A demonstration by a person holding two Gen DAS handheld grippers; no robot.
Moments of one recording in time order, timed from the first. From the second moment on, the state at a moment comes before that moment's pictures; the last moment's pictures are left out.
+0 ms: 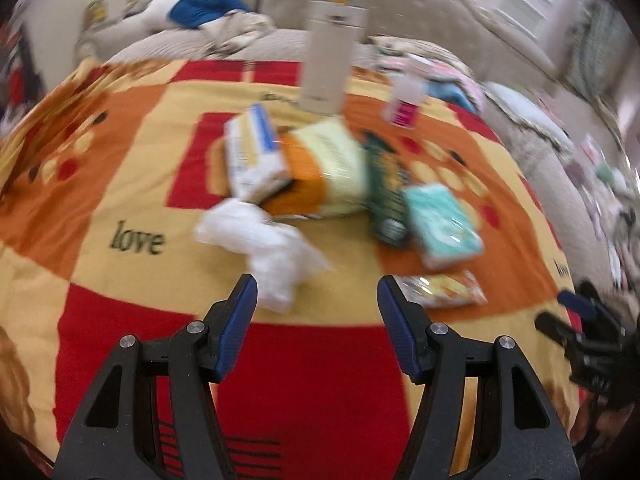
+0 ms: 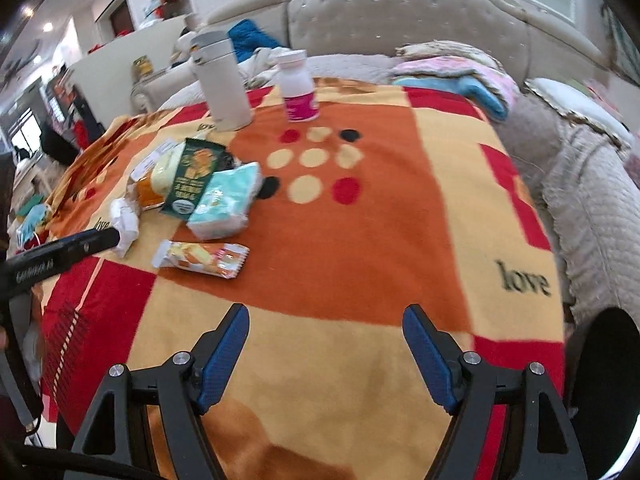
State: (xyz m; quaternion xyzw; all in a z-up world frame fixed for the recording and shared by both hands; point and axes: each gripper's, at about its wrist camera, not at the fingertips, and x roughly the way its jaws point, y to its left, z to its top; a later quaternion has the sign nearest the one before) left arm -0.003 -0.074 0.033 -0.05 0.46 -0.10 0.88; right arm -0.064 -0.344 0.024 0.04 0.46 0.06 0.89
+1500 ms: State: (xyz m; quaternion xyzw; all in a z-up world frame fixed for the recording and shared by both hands) left arm -0.005 -0.017 0.033 -0.08 0.48 -0.12 0.87; right arm -0.001 -0.255 0.004 -0.03 0.53 0.20 0.82
